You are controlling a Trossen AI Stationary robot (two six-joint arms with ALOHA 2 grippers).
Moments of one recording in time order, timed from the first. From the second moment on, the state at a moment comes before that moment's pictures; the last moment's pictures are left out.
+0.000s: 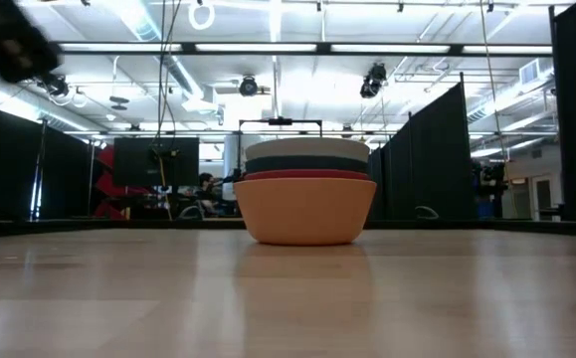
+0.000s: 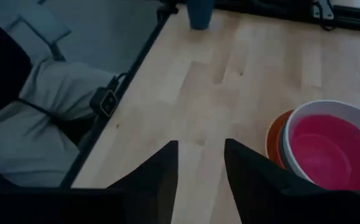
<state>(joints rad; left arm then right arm) -0.56 0.69 0.66 -0.64 0.15 -0.74 0.49 1.16 1.16 -0.64 0.13 0.11</state>
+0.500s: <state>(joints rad) -0.88 0.86 0.66 -0.57 0.16 -1.30 0.50 1.17 1.16 -0.61 0.27 0.10</state>
